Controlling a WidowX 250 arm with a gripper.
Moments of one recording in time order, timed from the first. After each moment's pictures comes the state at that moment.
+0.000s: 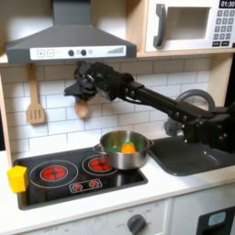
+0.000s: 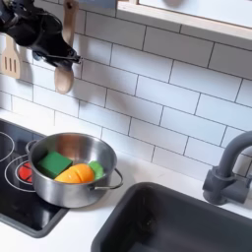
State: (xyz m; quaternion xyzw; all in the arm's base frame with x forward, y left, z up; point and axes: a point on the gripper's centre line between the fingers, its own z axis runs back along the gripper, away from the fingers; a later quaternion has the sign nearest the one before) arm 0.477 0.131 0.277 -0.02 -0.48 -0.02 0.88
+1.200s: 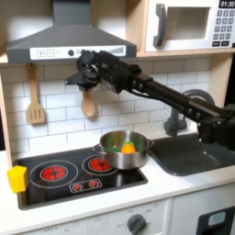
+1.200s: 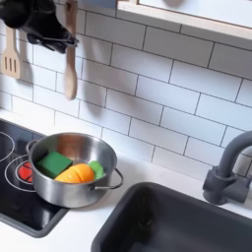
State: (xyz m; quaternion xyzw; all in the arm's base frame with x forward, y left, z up) arm 0.454 0.131 0.312 -0.01 -0.50 -0.03 0.86
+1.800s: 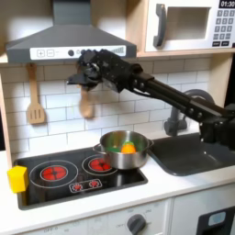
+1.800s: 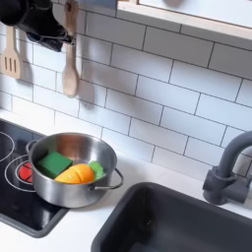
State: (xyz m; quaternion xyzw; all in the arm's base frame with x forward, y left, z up) arm 0.450 0.128 0.312 -0.02 -0.49 -0.04 0.87
